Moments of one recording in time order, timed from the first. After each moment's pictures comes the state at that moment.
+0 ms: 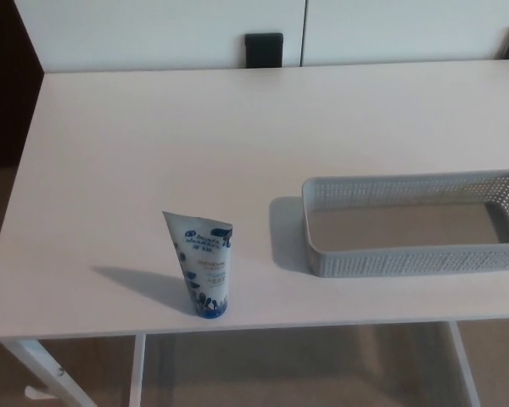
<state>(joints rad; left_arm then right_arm) 0.25 0.60 0.73 0.43 -0.41 -0.20 -0.35 -0.10 -0.45 0.08 1.29 -0.23 -0.18 0.08</state>
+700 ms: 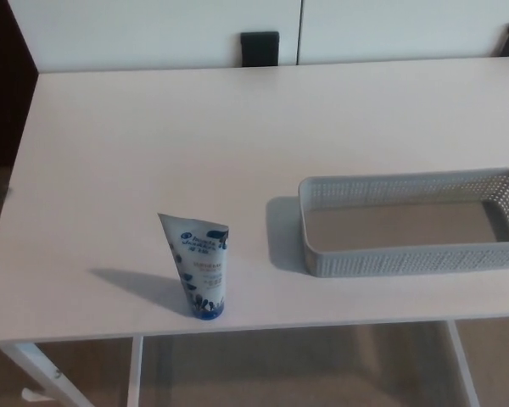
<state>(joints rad) 0.04 0.68 0.32 -0.24 -0.52 0.11 -0.40 -0.08 -0.45 0.07 1.29 -0.23 -0.16 0.08</state>
